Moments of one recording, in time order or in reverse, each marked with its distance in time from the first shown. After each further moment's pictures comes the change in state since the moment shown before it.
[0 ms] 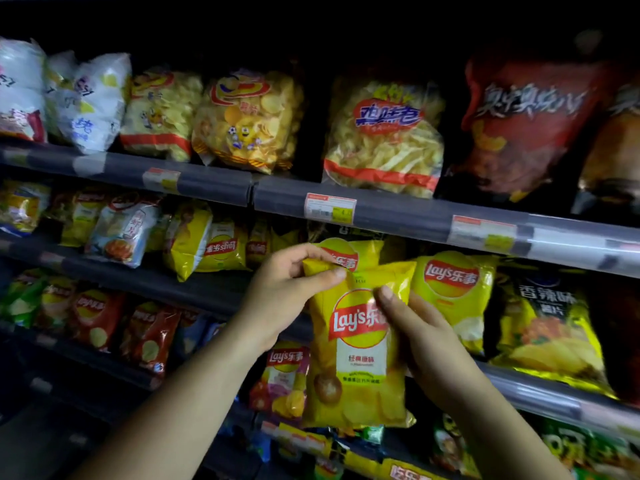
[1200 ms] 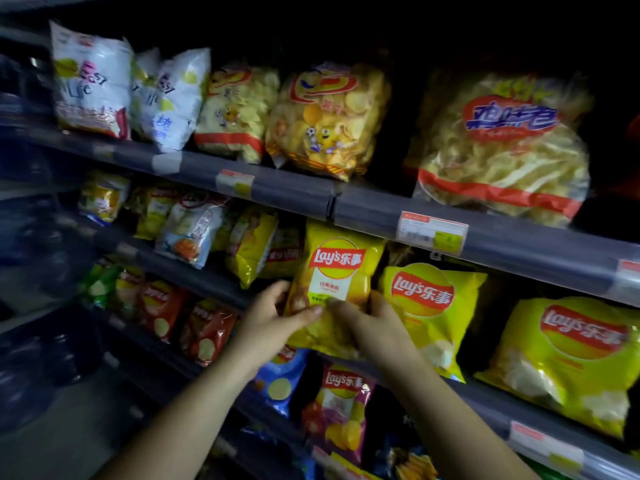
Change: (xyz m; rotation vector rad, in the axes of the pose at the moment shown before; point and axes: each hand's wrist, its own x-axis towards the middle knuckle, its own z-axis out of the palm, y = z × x) left_hand 0.025 -0.088 -0.123 0.088 0.221 -0.142; right_hand 0.125 0.061 0.120 -0.395 0.031 0.106
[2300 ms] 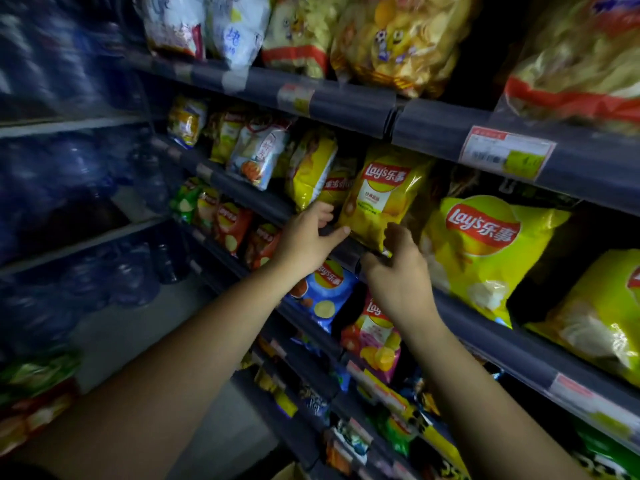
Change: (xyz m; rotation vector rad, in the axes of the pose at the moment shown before) left_hand 0.008 -0.020 -0.006 0.535 0.281 0.105; right_hand -0.030 0.011 0.014 -0.329 0.008 -0.267
